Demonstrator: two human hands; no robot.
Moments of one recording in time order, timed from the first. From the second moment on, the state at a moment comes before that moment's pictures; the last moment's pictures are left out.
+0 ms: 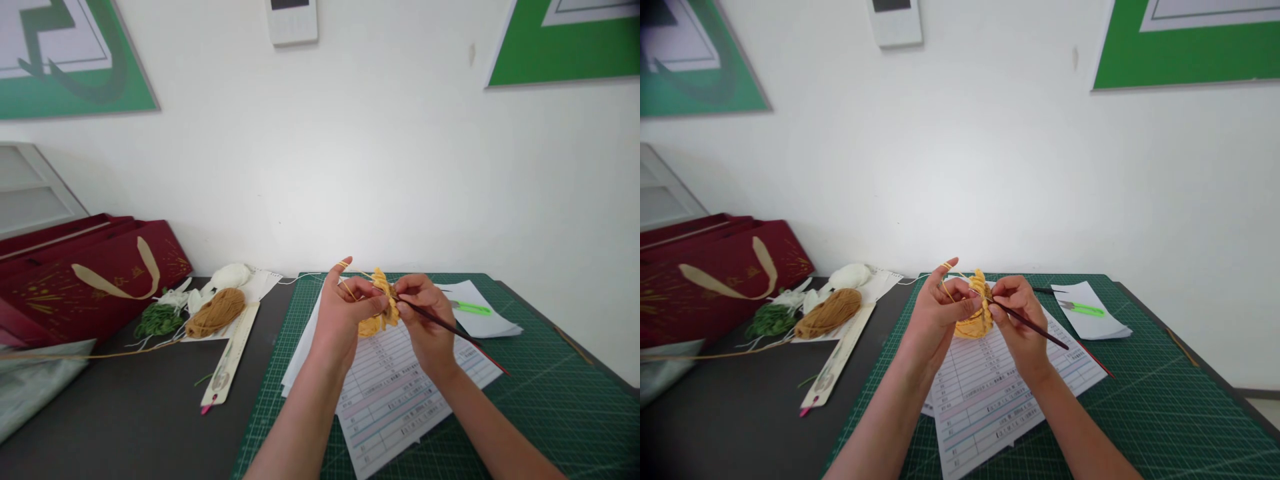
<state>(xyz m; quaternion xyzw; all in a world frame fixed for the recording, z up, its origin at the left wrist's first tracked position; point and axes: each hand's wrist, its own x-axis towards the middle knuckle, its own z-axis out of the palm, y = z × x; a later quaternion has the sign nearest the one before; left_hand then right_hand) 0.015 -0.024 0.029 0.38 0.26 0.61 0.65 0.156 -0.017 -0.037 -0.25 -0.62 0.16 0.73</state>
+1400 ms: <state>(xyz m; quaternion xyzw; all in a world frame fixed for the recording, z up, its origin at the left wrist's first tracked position) 0.020 -0.021 0.022 0.40 0.28 0.61 0.63 0.160 -0.014 -0.026 -0.28 -0.68 0.12 0.67</state>
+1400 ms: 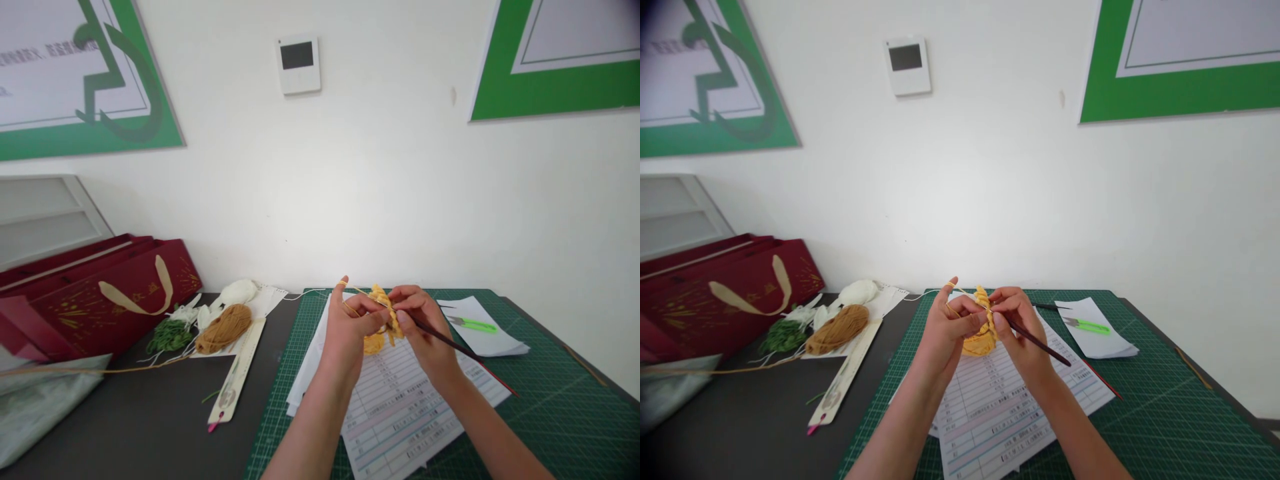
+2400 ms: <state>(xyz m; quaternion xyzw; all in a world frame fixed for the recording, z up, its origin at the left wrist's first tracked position) 0.005 -0.022 0.026 0.51 0.23 0.59 0.58 0.163 -0.024 -0.018 -0.33 -0.51 0.31 0.73</state>
